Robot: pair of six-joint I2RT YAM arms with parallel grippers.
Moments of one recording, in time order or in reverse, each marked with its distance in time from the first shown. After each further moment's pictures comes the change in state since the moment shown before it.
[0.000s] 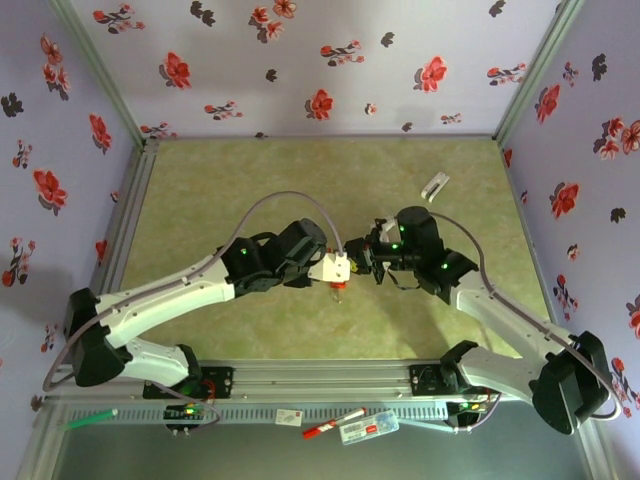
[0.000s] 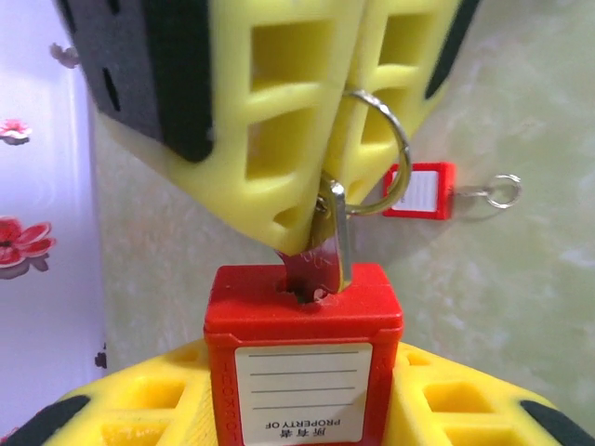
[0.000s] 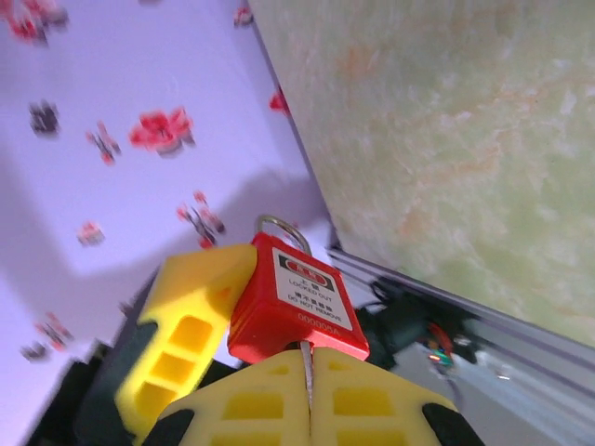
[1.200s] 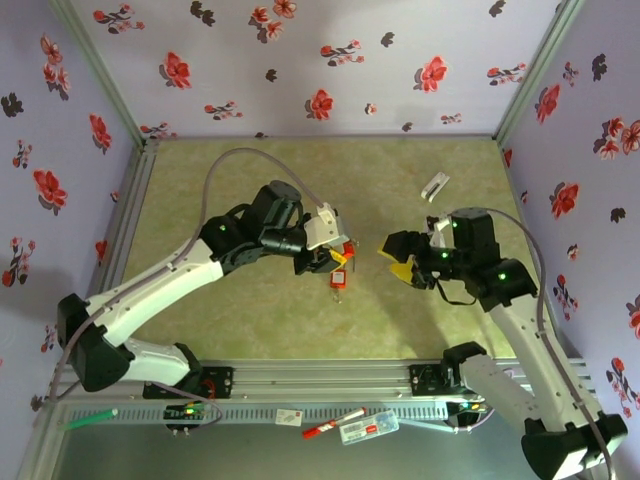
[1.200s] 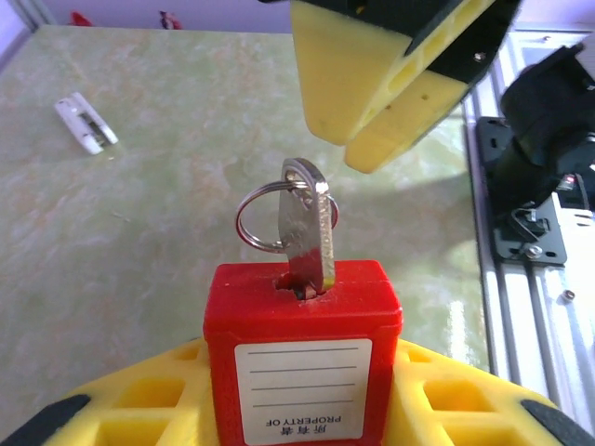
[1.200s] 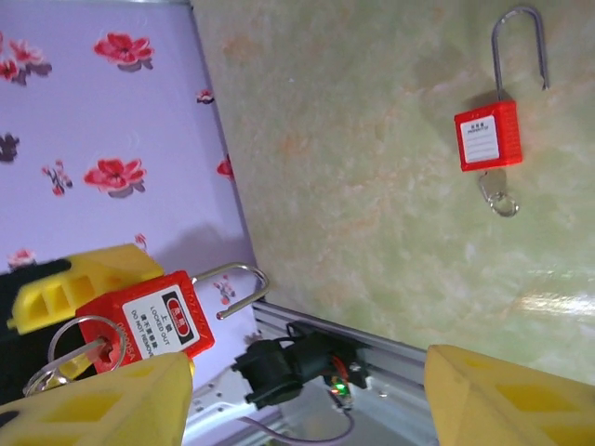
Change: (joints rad) left arm 0.210 -0.007 0.081 0.094 0.730 -0.385; right arm -0.307 -0.254 0.190 -0.695 -0.026 -0.570
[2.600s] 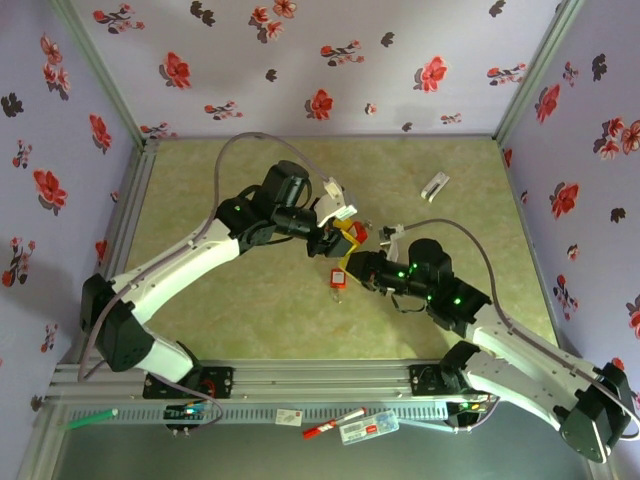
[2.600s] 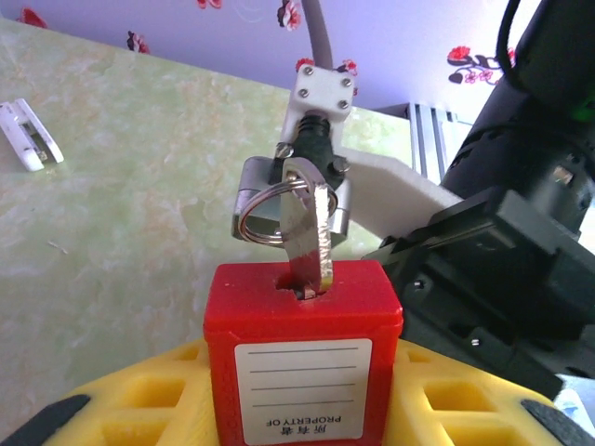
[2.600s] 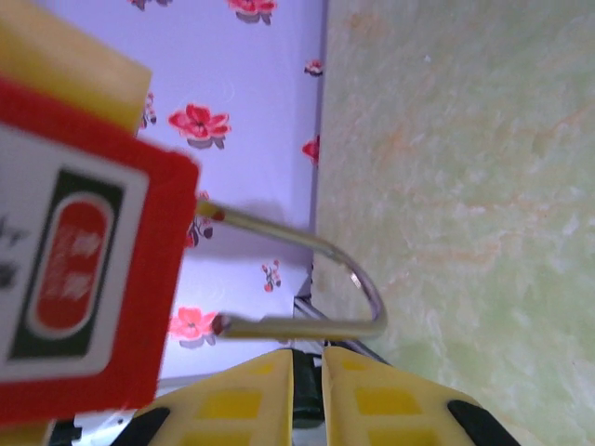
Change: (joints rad) left arm 0.072 0.144 0.101 0.090 0.199 -0.193; right arm 0.443 0.010 -0.365 0.812 0.302 0.243
